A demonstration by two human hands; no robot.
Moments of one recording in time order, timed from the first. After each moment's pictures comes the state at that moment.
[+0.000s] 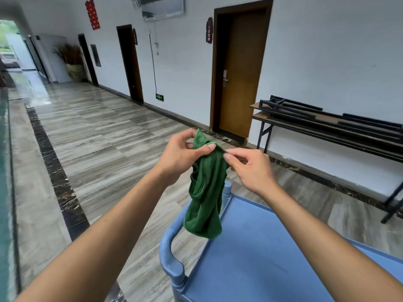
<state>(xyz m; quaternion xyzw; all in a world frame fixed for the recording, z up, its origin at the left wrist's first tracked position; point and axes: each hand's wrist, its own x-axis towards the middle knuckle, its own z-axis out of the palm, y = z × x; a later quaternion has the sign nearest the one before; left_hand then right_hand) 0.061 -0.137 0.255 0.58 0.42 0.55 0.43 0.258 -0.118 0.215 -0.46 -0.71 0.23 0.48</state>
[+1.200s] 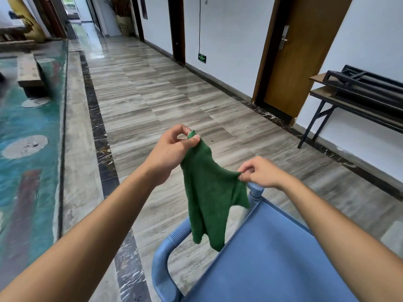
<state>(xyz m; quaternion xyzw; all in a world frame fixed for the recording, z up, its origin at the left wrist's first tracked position) -0.005 -0.006 0.168 0.45 0.54 0.56 0.43 0.240 0.125 0.093 -0.45 -0.82 0.35 0.08</state>
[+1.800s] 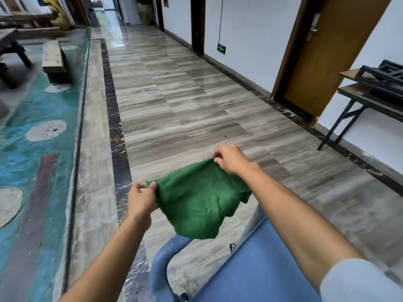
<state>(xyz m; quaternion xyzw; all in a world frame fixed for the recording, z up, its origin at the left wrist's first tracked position) -0.056 -0.039 0.014 0.06 0.72 0.62 0.31 0.106 0.183 0.042 -0.42 -0.89 0.17 0.04</state>
